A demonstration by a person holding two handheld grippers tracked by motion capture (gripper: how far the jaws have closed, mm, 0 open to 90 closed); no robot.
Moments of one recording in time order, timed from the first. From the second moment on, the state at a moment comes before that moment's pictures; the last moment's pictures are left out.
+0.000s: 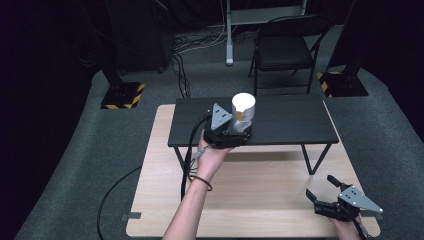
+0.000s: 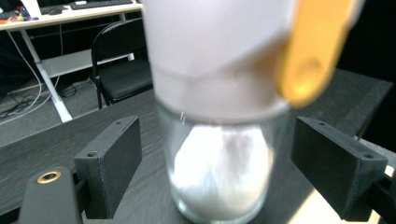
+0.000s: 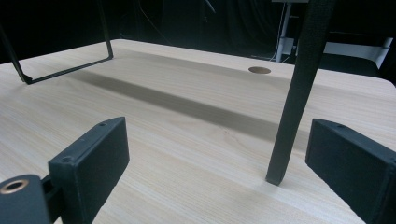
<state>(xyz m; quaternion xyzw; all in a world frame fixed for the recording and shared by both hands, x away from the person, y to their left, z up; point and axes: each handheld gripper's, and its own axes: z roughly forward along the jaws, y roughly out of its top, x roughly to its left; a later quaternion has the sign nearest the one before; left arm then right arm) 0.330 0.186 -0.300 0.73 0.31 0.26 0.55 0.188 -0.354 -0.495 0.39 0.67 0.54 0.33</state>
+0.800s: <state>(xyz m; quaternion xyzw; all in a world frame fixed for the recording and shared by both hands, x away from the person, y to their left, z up) 0.194 0.296 -0.421 0.73 0.30 0.31 0.53 0.188 -0.352 -0.495 0.39 0.67 0.54 0.33</state>
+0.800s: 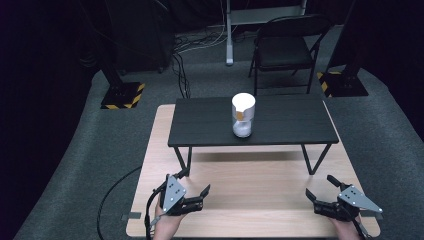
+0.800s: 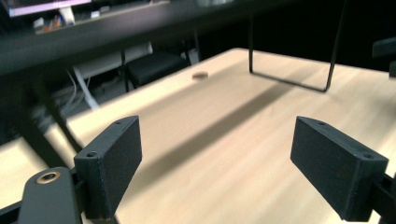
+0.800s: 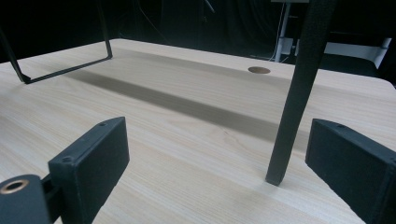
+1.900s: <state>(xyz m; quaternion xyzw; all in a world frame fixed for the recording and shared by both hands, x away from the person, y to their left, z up) 0.191 0.313 -0.457 0.75 0.35 0.30 0.48 0.187 -0.353 -0.495 0.39 0.67 0.54 0.33</state>
